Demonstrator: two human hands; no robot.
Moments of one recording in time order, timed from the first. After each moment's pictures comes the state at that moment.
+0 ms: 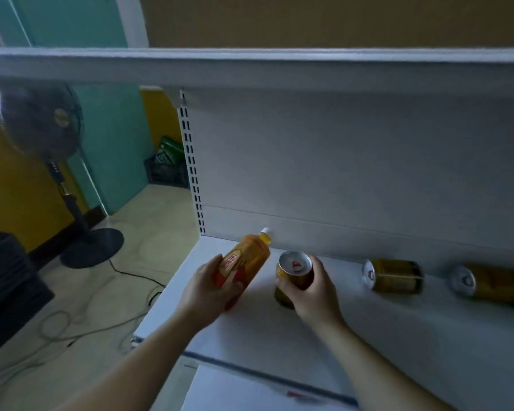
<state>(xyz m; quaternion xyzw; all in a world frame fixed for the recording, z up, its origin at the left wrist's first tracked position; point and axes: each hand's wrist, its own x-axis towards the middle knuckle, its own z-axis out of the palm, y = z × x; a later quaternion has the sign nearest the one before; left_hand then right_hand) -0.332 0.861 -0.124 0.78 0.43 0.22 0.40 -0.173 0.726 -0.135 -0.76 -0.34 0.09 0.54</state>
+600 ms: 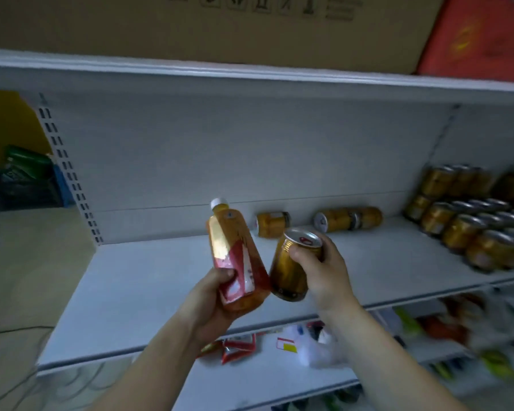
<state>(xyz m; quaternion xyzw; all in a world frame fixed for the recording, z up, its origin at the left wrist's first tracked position) -0.309 0.718 -0.071 0.36 0.15 0.03 0.92 -0.213 0.564 -0.054 -0.66 -0.15 0.05 0.73</state>
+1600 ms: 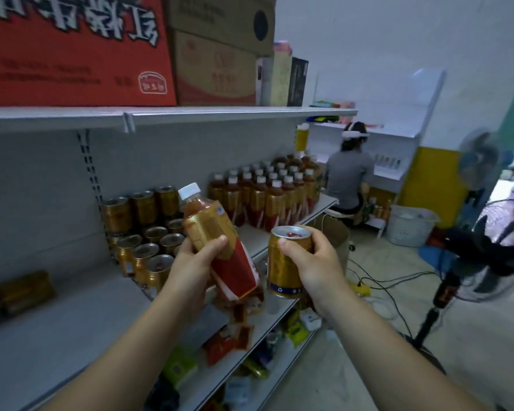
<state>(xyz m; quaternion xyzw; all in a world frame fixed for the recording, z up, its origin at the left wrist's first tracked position) -0.023 0.153 -0.005 0.58 0.01 0.00 0.81 -0.064 -0.027 0.009 -0.68 0.04 -0.15 0.71</state>
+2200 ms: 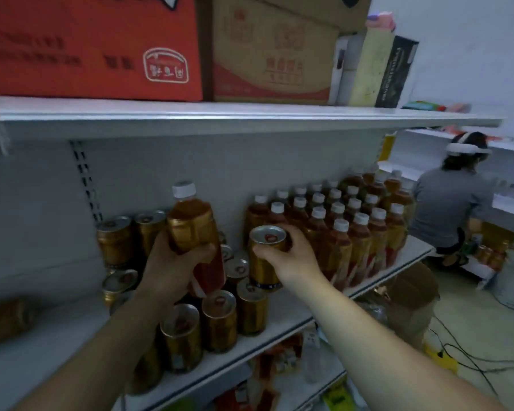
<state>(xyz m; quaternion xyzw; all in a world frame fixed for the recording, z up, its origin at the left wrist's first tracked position) 0.186 0.175 -0.014 0.71 0.07 0.18 0.67 0.221 -0.019 -0.007 -0.74 -0.12 -0.02 0.66</state>
